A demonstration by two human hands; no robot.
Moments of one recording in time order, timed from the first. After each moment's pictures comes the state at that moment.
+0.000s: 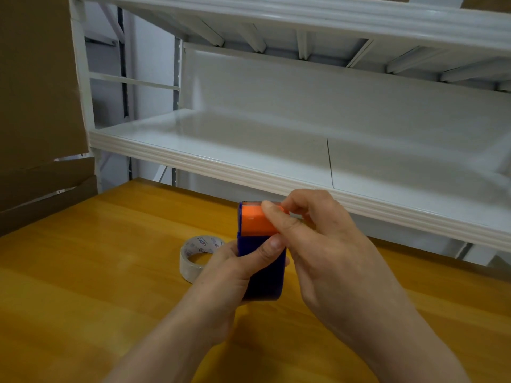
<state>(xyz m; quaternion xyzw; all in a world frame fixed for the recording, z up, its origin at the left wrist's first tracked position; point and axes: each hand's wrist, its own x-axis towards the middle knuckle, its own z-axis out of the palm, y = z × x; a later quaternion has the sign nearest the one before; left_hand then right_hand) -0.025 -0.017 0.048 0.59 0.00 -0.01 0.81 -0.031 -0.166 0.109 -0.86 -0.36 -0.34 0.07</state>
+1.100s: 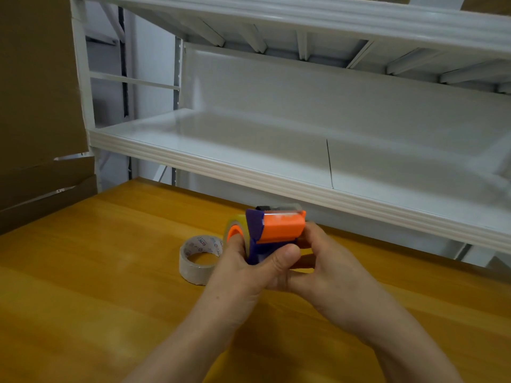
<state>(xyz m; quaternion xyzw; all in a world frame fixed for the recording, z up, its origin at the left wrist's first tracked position) -0.021 -0.030 0.038 0.64 -0.06 0.09 0.76 -0.010 -0.174 0.094 -0.89 -0.24 -0.01 0.39</state>
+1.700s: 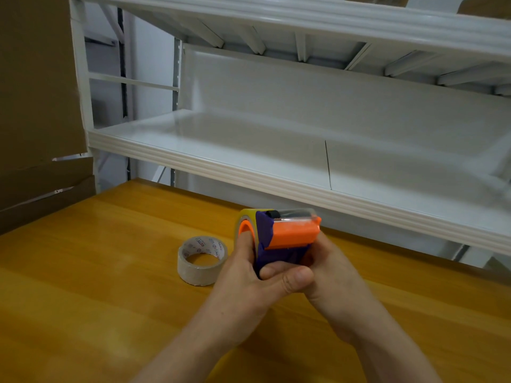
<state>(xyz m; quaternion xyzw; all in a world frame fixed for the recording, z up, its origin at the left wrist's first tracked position) -0.025 -0.033 0.036 0.67 -0.15 0.10 0.72 0.004 -0.175 0.072 -0.78 -0.21 0.04 0.59</state>
